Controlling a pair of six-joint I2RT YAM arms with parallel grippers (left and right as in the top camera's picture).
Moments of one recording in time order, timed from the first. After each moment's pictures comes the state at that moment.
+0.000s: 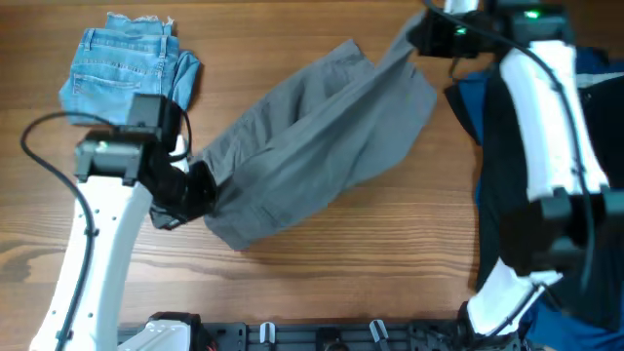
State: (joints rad) left arm -0.09 1.33 1.24 -1.44 0.18 -0.52; right arm 0.07 1.97 1.96 -0.95 -0.44 0.11
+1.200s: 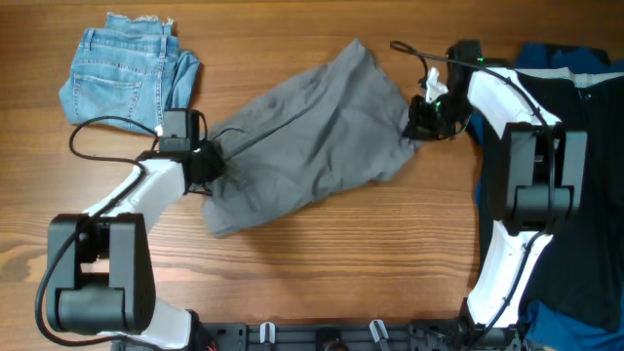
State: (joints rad) left arm -0.02 1.70 0.84 -0.33 0.01 -0.56; right arm -0.01 2.21 1.59 -0.98 -0.41 0.17
